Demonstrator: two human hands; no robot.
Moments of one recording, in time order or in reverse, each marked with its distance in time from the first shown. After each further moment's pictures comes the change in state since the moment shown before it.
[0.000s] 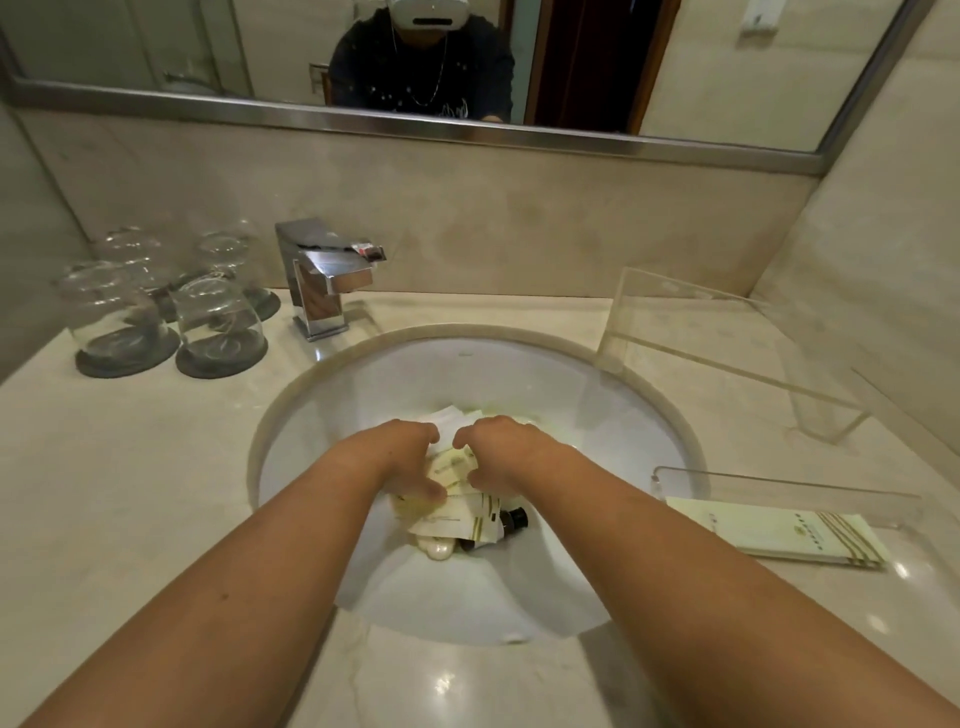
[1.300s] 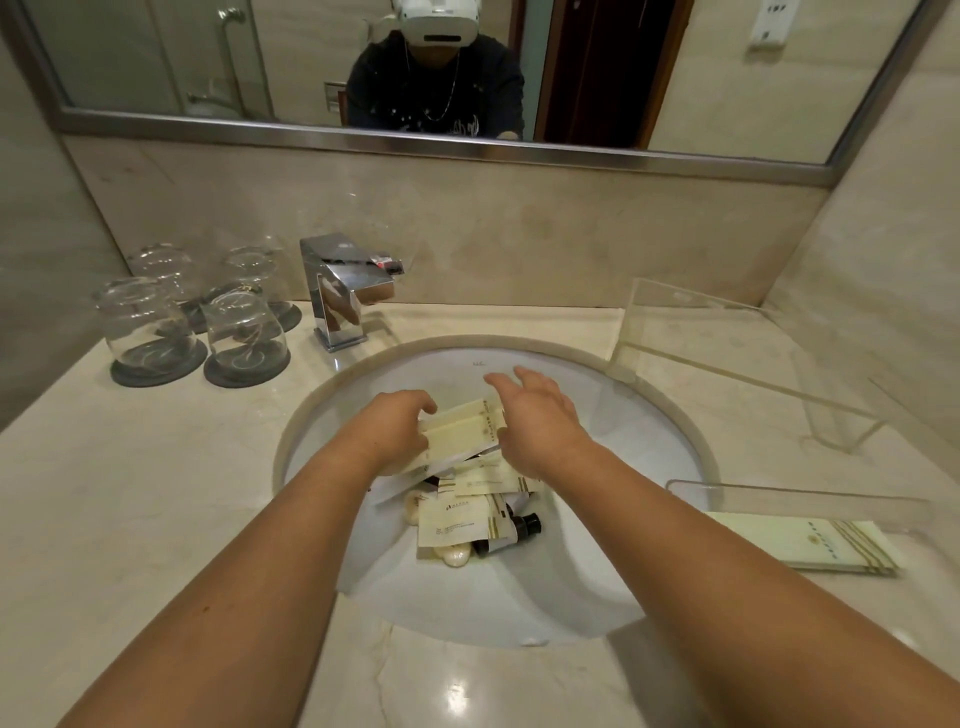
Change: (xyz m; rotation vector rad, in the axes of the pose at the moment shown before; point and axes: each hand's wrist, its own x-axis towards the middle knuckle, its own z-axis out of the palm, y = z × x) left_hand -0.017 -0.014 -0.023 -0.270 0.329 -0.019; right_hand -0.016 0.009 -0.024 0.265 0.364 0.120
